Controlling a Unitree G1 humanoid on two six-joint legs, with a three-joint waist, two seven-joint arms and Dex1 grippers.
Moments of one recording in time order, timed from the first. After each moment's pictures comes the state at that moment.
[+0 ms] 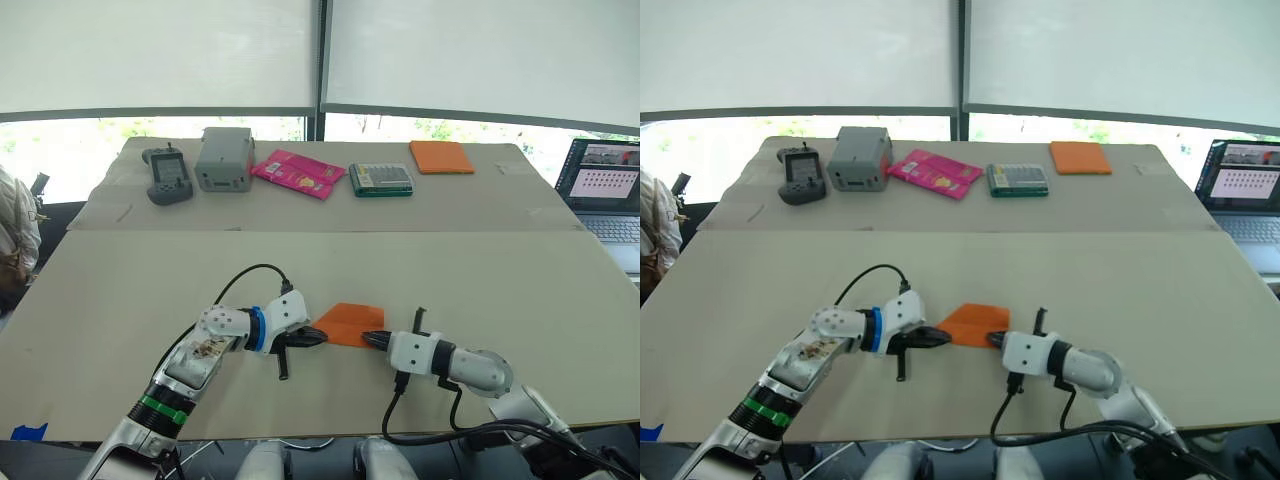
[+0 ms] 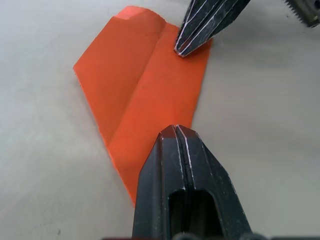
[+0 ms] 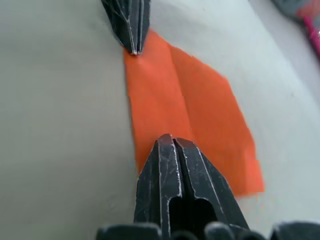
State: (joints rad) left arm -0.33 0.49 -0.32 -0.02 -0.11 0.33 -1.04; right arm -0.06 -0.62 0.27 -0.09 -0.02 -0.13 0.74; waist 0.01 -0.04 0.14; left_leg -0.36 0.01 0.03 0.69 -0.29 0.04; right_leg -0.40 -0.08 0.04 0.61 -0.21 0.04
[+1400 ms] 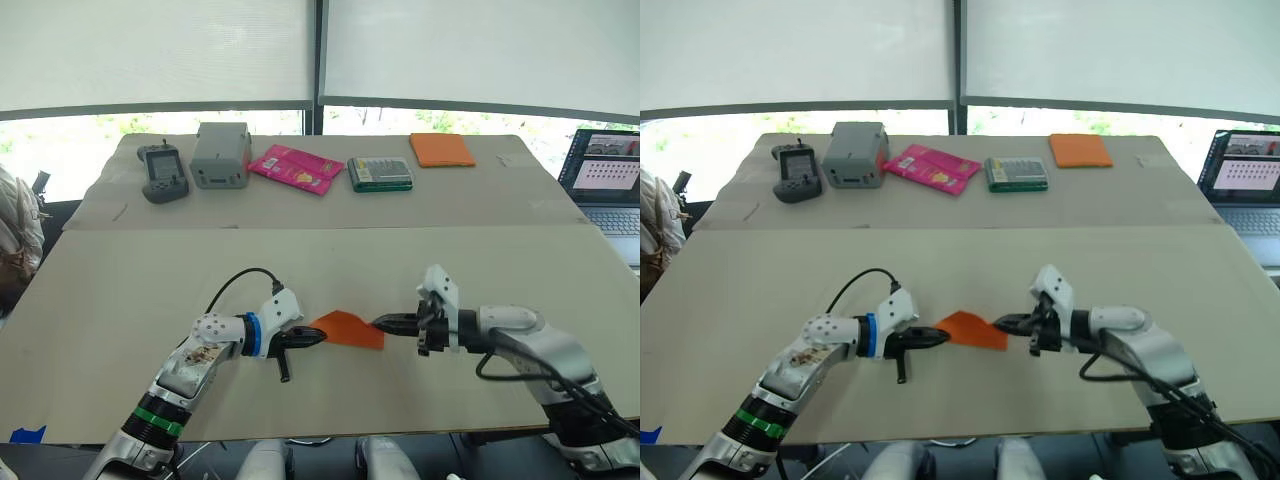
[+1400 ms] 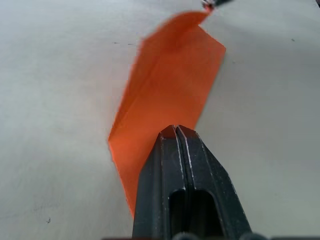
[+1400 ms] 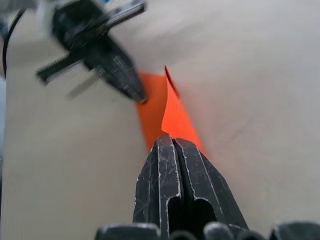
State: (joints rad) left arm -0.30 0.49 -0.29 -0.05 -0.19 0.39 -1.01; right arm -0.24 -0.70 0.18 -0.24 0.38 0.49 1.03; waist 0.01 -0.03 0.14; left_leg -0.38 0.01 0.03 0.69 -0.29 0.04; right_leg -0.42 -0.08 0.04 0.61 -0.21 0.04
